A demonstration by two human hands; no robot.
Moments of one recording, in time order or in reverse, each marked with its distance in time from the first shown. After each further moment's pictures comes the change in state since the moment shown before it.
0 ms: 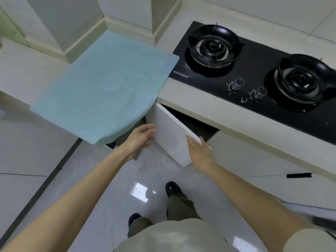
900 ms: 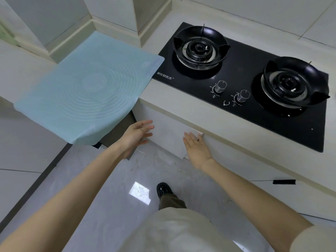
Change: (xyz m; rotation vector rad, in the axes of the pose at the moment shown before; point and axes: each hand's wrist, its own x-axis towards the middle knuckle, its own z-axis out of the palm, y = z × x) left_hand 0.012 0.029 0.072 -0.043 0.051 0.007; right_hand -0.006 0.081 0.024 -0.001 0.161 -0.110
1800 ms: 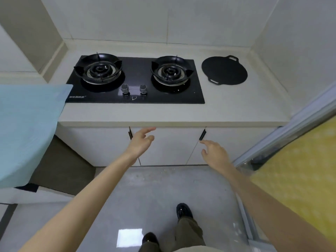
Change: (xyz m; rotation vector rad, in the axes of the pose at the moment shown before) left_hand -0.133 -0.020 0.223 0.485 -0.289 0.416; right_hand -0.321 0.070 0.109 0.831 0.385 0.806
